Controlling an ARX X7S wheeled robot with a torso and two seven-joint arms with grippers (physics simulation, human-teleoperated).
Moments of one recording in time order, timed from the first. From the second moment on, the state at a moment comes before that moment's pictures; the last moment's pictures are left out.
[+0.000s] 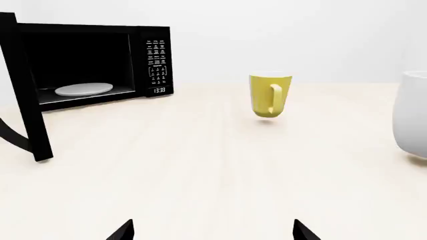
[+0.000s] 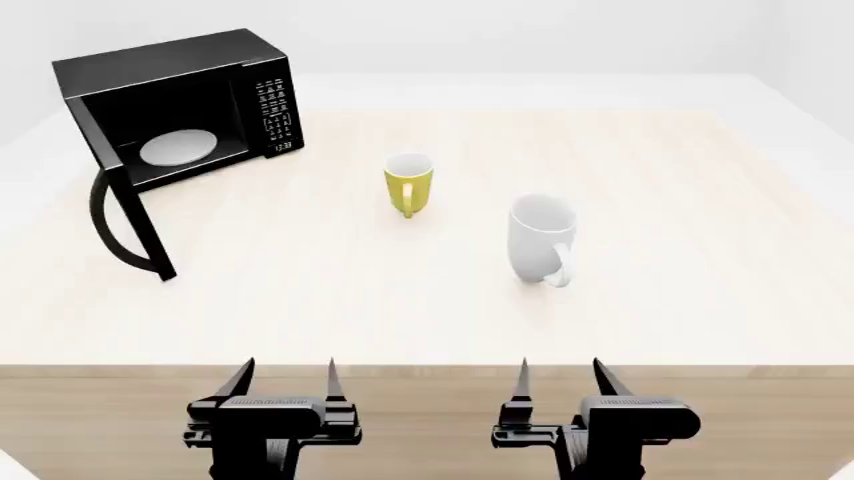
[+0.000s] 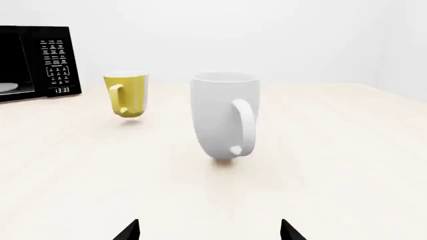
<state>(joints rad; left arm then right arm) 0.00 0.00 0.00 0.00 0.00 0.00 0.00 0.00 0.00 0.00 0.00 0.00 0.00 0.00</state>
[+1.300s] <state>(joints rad) 0.01 -0.13 0.08 0.19 -0.12 -0.13 -0.11 0.02 0.11 -0.15 -0.20 0.10 0.13 0.13</state>
